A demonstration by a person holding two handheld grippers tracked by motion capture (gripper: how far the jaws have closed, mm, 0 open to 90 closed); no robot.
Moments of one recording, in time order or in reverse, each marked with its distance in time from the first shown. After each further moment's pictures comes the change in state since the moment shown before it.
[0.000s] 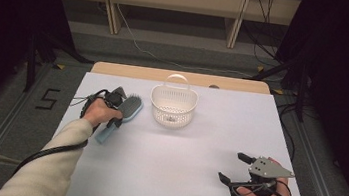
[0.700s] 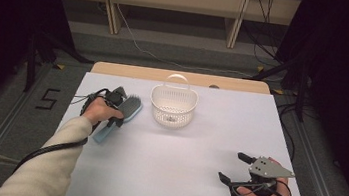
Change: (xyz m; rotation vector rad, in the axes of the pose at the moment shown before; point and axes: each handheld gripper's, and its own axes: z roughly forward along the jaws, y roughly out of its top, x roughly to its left) left arm 0.001 0.003 0.001 0.000 0.007 0.024; right arm 0.000 0.000 0.000 -0.002 -0.001 0.002
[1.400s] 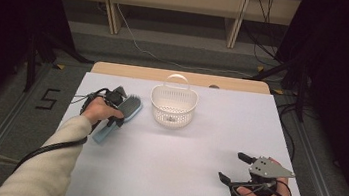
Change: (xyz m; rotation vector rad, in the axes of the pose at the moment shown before) left arm 0.002 0.001 0.001 -0.008 -0.007 0.021; right arm 0.000 0.000 0.000 -0.003 0.000 0.000
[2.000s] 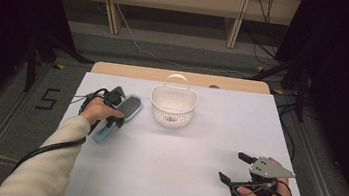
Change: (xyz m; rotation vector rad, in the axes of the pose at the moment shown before) left arm 0.003 -0.001 0.000 0.000 0.006 -0.033; right arm 0.000 0.000 -0.001 -0.001 -0.004 -0.001
